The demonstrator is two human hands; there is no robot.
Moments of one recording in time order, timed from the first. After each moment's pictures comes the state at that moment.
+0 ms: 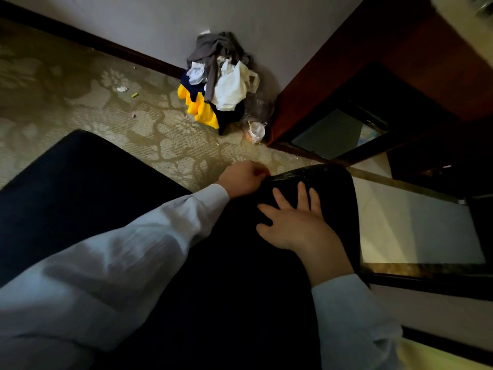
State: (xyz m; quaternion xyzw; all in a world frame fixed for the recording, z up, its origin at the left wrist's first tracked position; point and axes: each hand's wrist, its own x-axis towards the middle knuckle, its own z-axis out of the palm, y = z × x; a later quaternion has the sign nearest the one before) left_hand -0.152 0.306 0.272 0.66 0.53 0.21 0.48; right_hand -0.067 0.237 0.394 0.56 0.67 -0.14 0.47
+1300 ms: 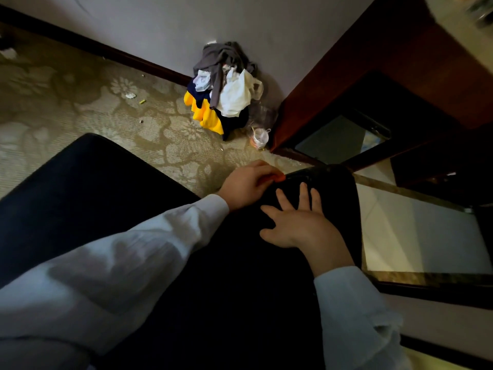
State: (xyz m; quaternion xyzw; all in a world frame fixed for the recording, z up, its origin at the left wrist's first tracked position) left_hand -0.156 0.286 0.256 0.71 0.44 0.38 0.41; right_hand -0.072 0.234 0.396 0.54 0.66 -0.13 0.51
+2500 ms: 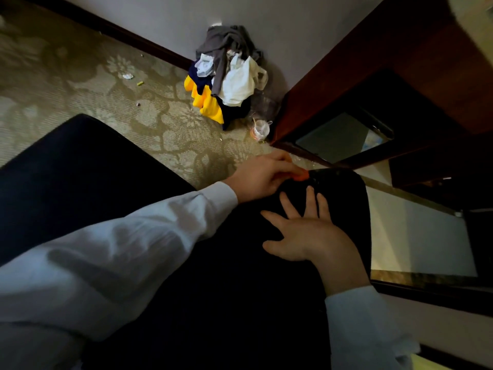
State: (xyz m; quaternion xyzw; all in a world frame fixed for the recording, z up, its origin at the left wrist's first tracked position) left_hand -0.147 0.301 0.269 0.76 0.38 0.40 0.34; right_hand -0.068 0.236 0.398 0.51 0.66 -0.14 0.54
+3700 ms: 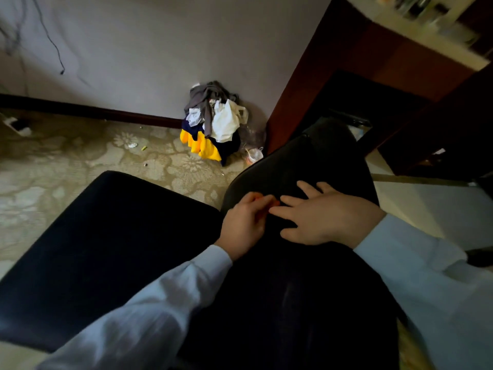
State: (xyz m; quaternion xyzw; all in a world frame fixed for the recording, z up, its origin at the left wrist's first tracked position) left_hand -0.179 0.123 0.245 0.70 0.48 0.40 0.34; right_hand -0.095 0.110 0.420 0.52 0.70 -0.07 0.49
